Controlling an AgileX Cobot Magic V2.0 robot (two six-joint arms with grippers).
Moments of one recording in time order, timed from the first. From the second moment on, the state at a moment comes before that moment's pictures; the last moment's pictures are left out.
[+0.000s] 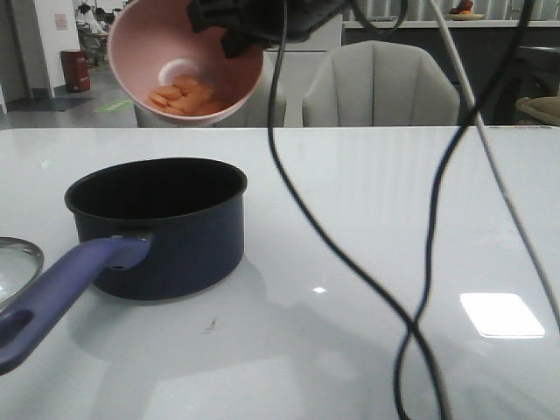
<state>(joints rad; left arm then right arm) -0.45 0.05 -0.36 0.13 0.50 -0.15 0.62 1.83 -1.38 0.36 -0.06 -0.40</state>
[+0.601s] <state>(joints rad) -0.45 0.05 -0.36 0.13 0.50 -0.15 0.69 2.06 -1.28 0.01 -0.98 -0.61</state>
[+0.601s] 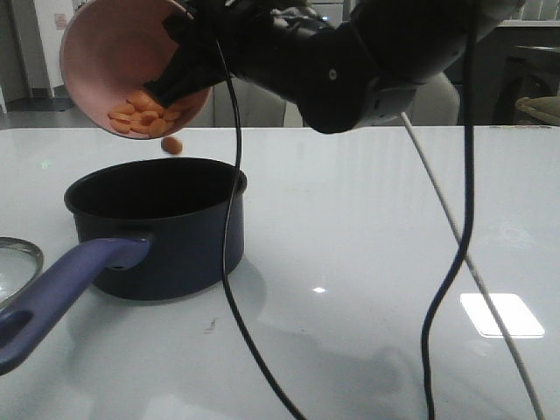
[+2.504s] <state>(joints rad) -0.45 0.05 -0.36 0.13 0.50 -0.15 0.27 1.66 -1.32 0.35 0.62 -0.32</state>
